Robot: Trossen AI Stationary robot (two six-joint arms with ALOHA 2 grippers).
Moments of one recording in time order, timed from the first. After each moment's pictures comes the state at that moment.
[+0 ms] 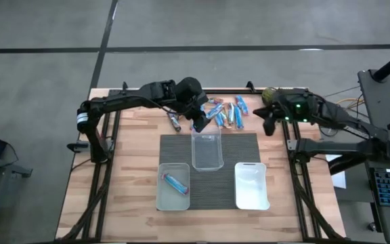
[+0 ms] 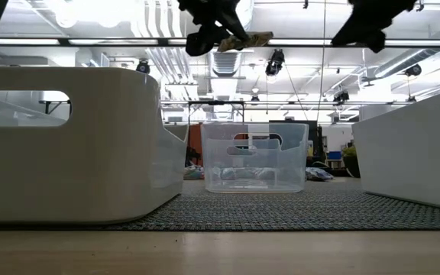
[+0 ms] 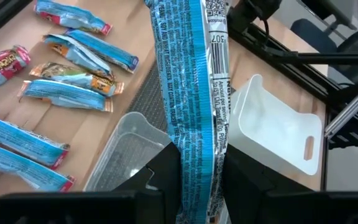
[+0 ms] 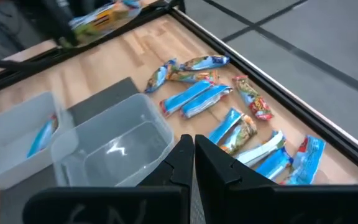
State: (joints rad) left arm 0.23 1.75 1.81 -0.81 0.19 -0.37; right arm -0.37 0.75 0.92 -0.71 -0.01 0.24
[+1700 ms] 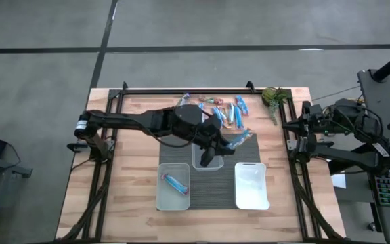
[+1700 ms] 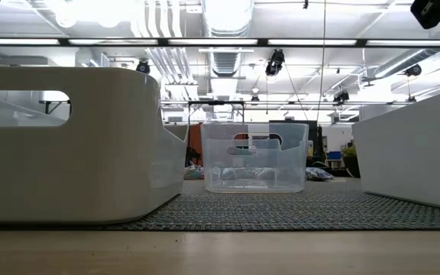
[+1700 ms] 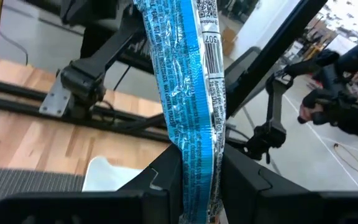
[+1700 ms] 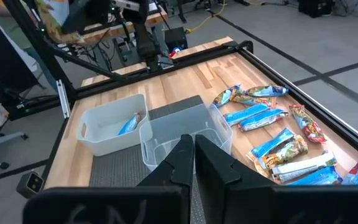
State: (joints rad) left arm -0.06 1.76 1.81 -0.28 0.24 -0.41; right arm -0.37 0.32 0.92 -0.91 -0.26 0.18
